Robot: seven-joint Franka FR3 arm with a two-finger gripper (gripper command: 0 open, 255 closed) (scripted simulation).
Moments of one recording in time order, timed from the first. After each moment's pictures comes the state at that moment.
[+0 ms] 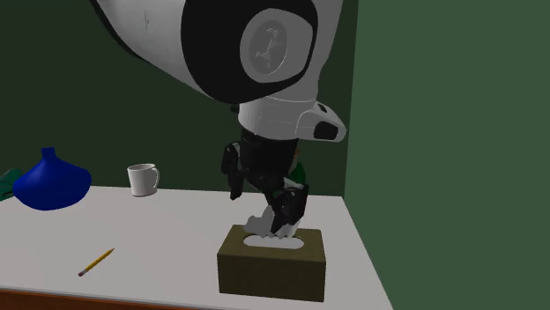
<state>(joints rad) -0.16 -0.74 -0.20 -2.89 0.29 2.36 -0.04</state>
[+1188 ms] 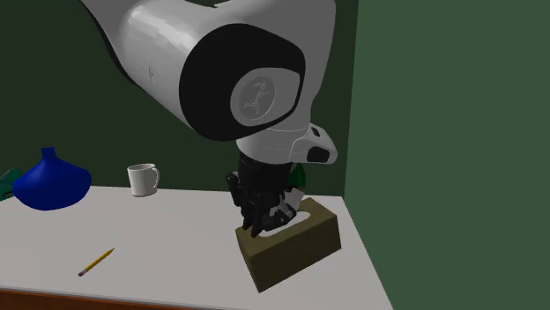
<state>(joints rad) -0.11 -0.64 -0.21 -2.92 0.34 2.50 -0.07</state>
